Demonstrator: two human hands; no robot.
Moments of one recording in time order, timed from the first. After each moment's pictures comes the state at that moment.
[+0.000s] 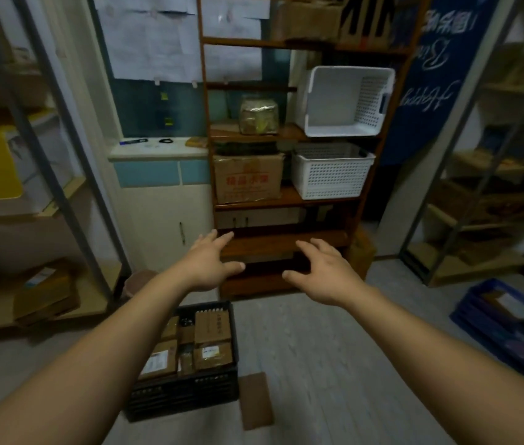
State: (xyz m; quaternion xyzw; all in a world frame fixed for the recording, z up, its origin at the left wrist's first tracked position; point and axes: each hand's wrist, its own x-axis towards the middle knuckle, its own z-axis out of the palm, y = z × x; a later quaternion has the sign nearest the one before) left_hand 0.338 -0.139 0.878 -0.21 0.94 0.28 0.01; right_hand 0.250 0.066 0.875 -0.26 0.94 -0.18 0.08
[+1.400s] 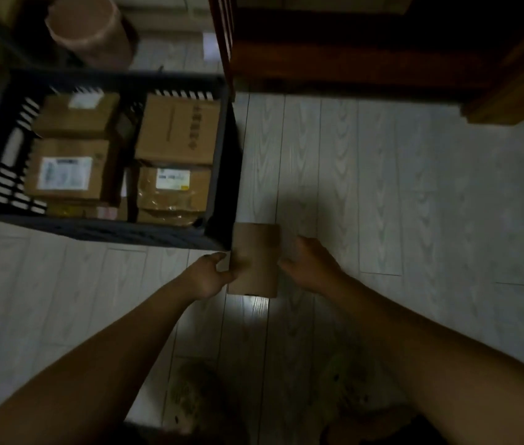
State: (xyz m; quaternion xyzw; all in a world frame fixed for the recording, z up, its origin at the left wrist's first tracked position) left_hand 0.182 -0.159 0.153 -0.44 0.73 0.44 0.28; right_hand 0.027 -0.014 0.146 -0.28 0.84 -0.14 0.45
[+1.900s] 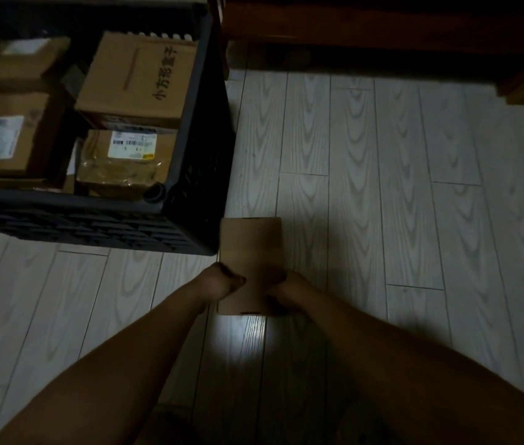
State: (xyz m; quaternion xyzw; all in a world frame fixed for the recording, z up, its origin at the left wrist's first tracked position) left_hand 0.167 -0.150 -0.032 -0.49 0.66 0.51 0.24; right_hand 0.053 -0.027 -0.065 -0.13 0.78 -0.19 0.58
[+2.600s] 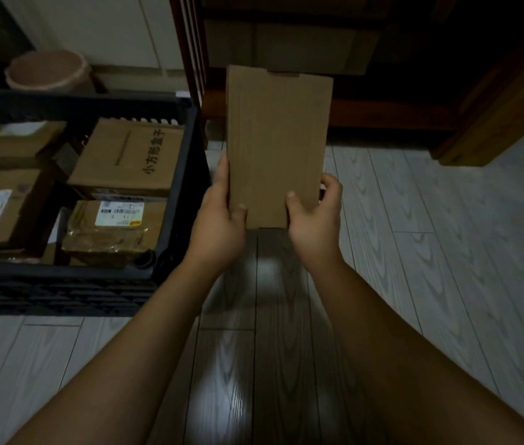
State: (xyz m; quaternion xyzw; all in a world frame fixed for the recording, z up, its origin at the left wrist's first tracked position) left_hand 0.061 -0.171 0.125 -0.33 0.79 0.48 -0.18; right_hand -0.033 -0.080 0.100 -0.12 0.77 -0.61 0.13
